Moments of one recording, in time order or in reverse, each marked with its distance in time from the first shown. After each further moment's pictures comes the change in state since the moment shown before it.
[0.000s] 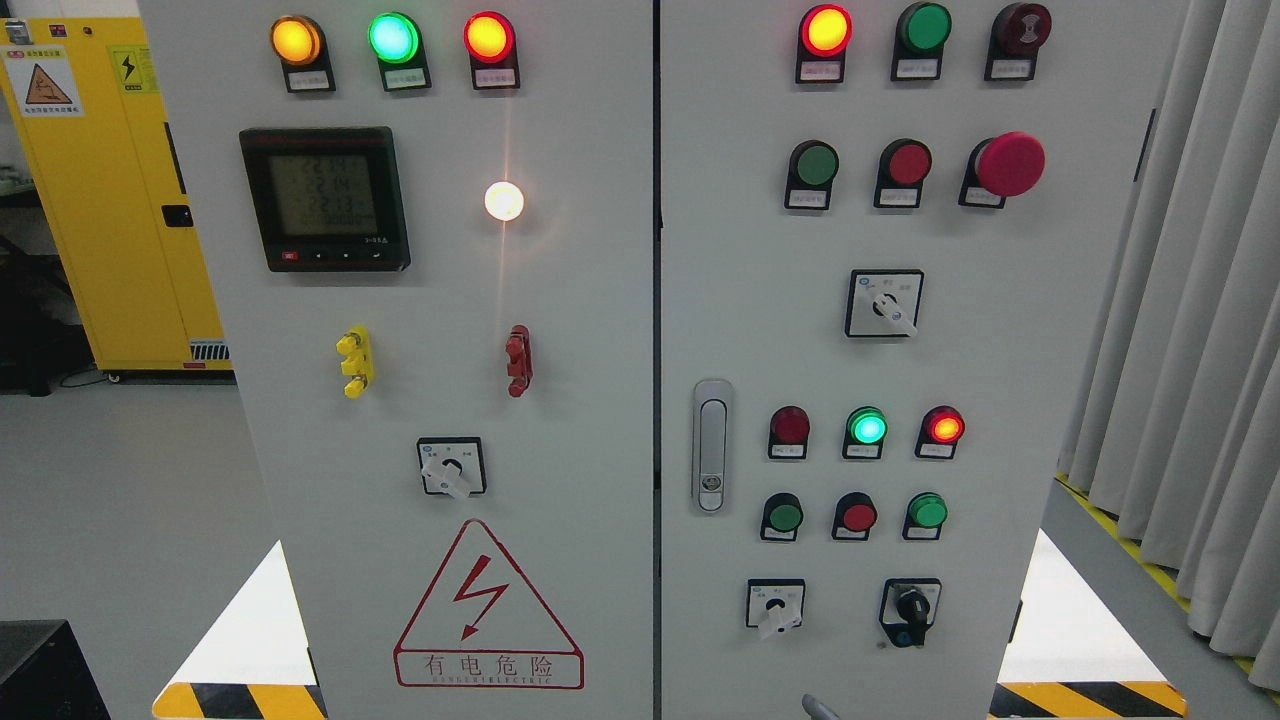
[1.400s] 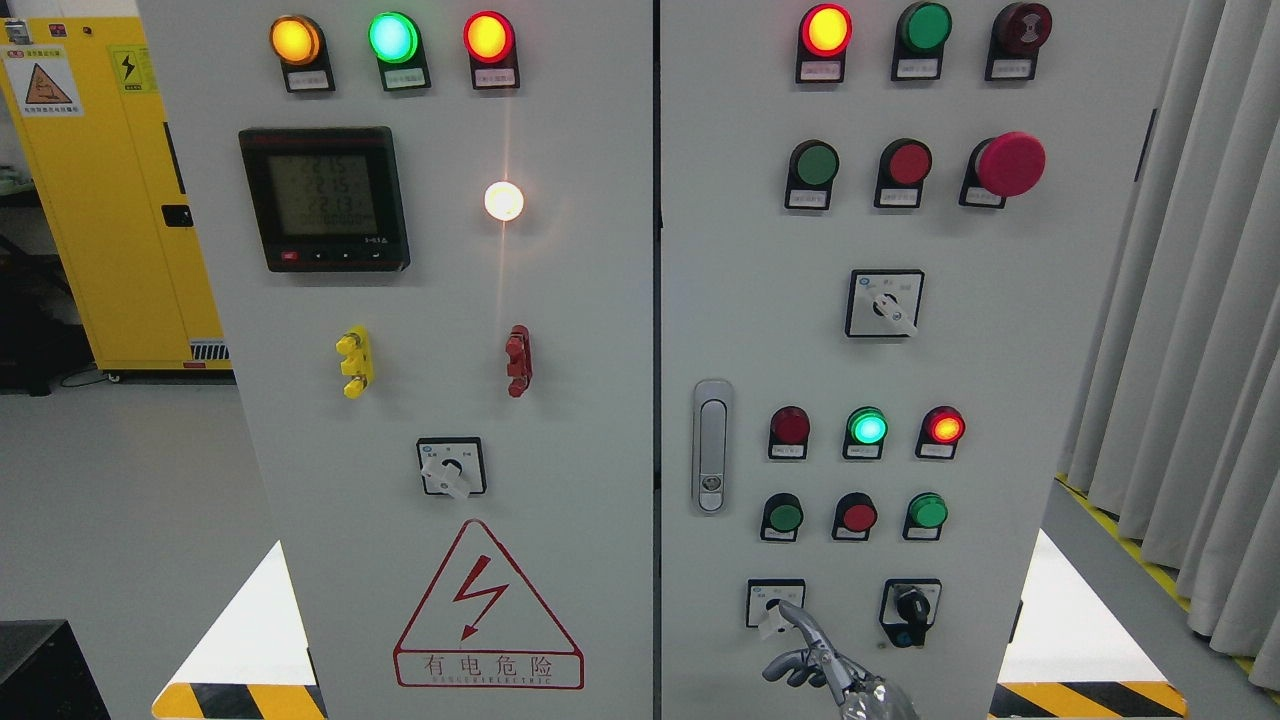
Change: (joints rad) left arm 0.000 0.000 0.000 0.000 0.000 0.000 0.000; right arm -0.248 0.000 -0.127 -0.001 0.759 0.007 -0.058
